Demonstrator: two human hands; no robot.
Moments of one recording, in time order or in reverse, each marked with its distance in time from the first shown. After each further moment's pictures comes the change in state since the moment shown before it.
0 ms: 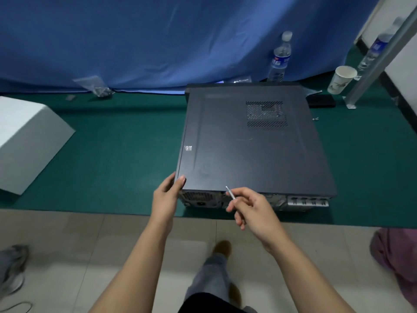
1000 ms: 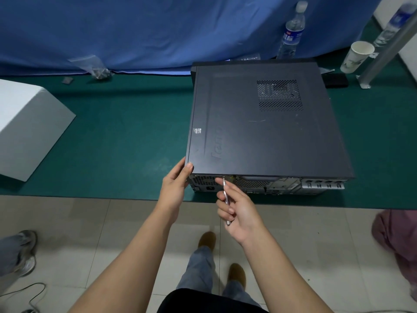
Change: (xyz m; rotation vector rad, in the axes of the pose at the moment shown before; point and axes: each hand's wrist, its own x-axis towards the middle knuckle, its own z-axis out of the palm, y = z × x) left_hand 0.006 -0.010 -0.011 -0.066 -0.127 0.038; right_hand 0.007 0.022 0.064 0.894 0.028 0.362
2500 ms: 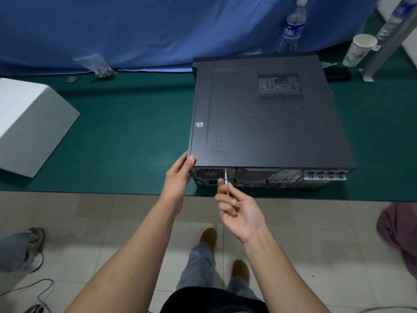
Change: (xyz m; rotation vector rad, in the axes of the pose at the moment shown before) left_hand 0.001 -0.004 0.001 -0.045 0.016 -0.011; right_hand -0.013 0.008 -0.004 0.441 -0.156 0.200
